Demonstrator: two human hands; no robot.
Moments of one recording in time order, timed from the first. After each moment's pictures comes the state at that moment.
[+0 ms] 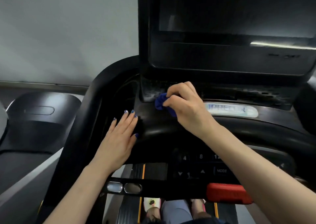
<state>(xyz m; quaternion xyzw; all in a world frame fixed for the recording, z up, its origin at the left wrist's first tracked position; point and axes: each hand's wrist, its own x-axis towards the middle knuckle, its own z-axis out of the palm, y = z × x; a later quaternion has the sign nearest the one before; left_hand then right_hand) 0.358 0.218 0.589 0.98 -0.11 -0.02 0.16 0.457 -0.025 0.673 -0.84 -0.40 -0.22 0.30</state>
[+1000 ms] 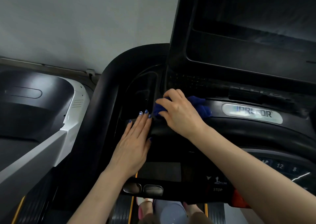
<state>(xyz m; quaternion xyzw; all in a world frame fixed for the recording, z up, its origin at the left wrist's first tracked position) 0.340 0.229 0.557 0.96 -0.08 -0.01 0.27 0.455 0.066 0.626 -0.92 -0.35 -0.07 0.16</state>
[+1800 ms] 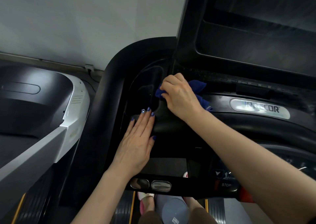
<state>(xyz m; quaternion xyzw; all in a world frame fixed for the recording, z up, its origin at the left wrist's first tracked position) 0.333 0.239 0.547 0.95 -0.09 0.00 0.29 0.487 0.093 0.617 -0.92 -0.35 -0.09 0.16</state>
